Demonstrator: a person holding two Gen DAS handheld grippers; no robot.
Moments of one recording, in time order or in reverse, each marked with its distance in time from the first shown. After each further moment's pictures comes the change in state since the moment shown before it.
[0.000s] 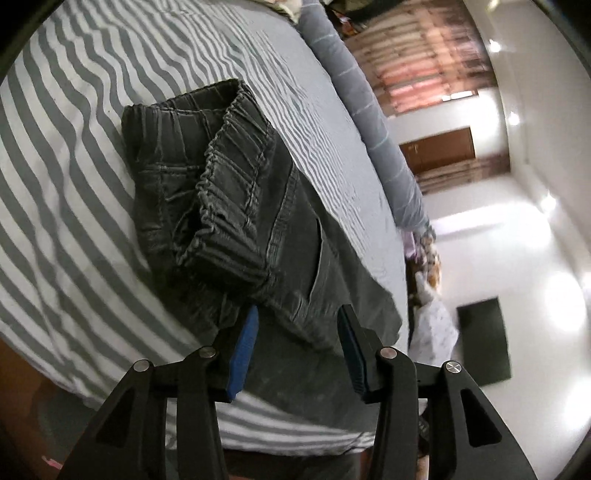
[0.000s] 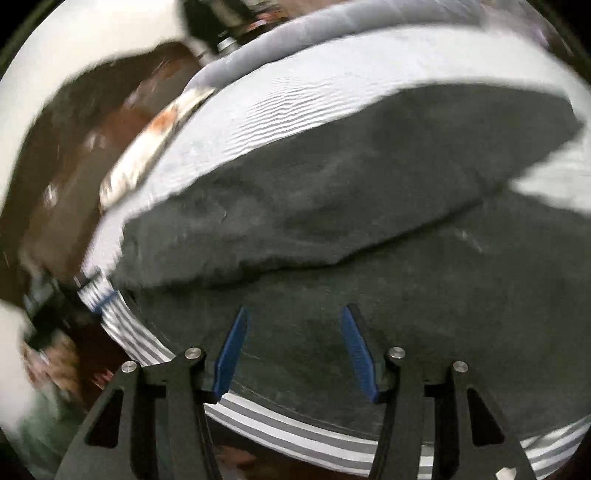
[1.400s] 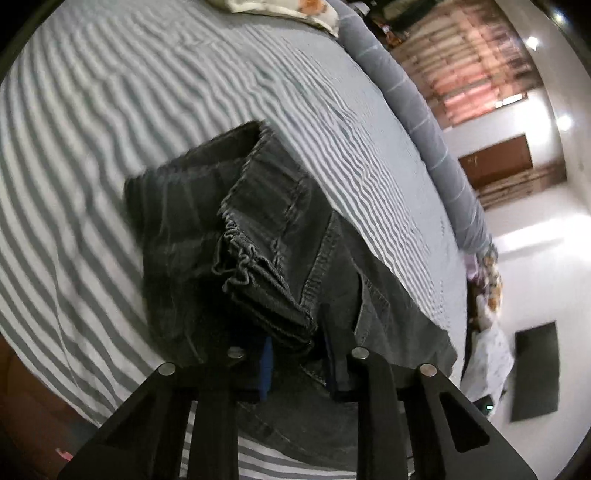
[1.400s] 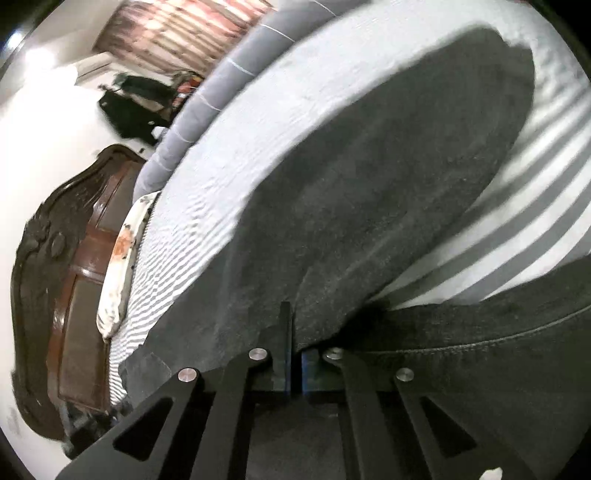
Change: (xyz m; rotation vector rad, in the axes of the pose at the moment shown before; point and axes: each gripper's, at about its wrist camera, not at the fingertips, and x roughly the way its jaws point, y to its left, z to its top) left arm 0.036 -0.027 0.050 0.013 -0.053 0.295; right arm 0.010 -0.101 0.089 0.317 -0.204 0.023
